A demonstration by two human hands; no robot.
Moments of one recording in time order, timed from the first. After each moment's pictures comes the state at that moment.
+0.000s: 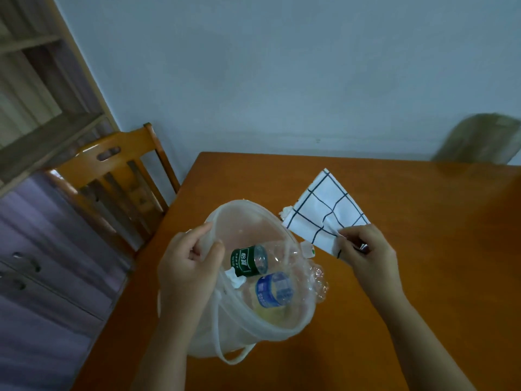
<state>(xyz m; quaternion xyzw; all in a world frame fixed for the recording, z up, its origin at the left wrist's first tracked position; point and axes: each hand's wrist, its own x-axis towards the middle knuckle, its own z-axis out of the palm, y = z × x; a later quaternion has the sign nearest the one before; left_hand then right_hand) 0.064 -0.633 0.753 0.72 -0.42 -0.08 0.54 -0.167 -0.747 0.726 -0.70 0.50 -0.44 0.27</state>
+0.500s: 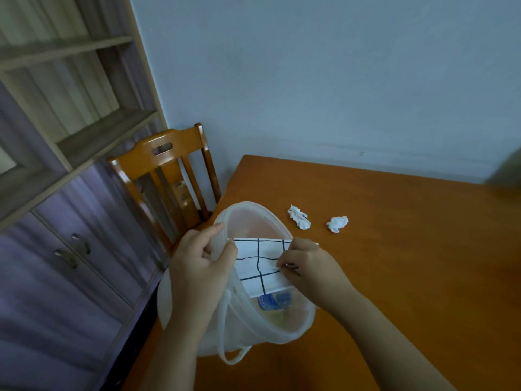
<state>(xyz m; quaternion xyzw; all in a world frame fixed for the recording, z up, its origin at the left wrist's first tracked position) 0.159 -0.593 0.753 0.73 -0.40 -0.01 0.55 0.008 -0.702 0.734 -0.92 0.31 -0.17 0.17</state>
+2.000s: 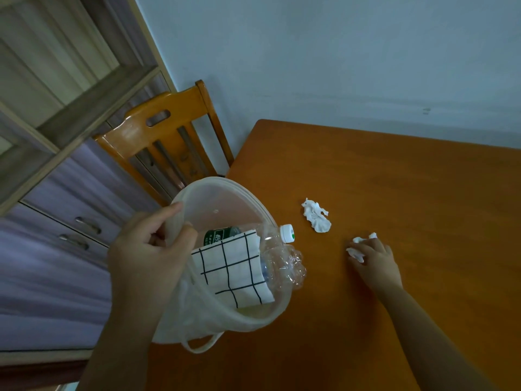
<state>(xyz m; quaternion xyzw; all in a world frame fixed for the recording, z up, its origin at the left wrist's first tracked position) 0.194 -0.708 0.745 0.81 -0.38 0.05 0.44 -0.045 -0.931 0.535 -0.80 0.54 -0.08 0.26</state>
